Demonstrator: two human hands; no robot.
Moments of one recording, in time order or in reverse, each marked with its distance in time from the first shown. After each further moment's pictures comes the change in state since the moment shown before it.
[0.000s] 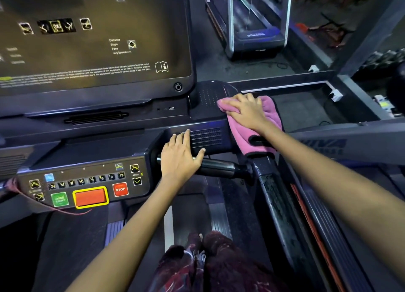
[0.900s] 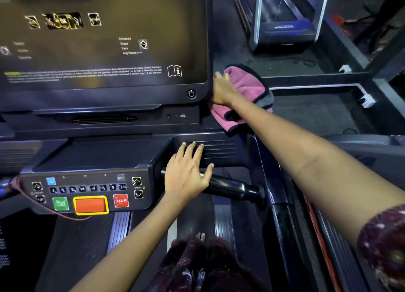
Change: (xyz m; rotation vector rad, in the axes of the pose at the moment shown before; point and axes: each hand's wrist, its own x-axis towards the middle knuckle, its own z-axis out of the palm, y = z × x) left_hand 0.005 -0.002 0.008 0.058 0.070 0.011; right_hand 0.142 -0.076 0.006 -0.043 -0.102 -0.268
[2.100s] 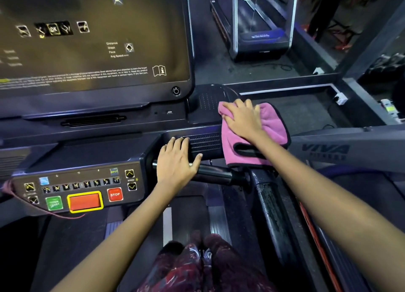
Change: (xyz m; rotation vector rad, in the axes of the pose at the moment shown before) left_hand -0.004 0.001 -0.003 -0.035 -0.026 0.013; right_hand -0.158 0.019 0.012 0.001 0.136 0.352
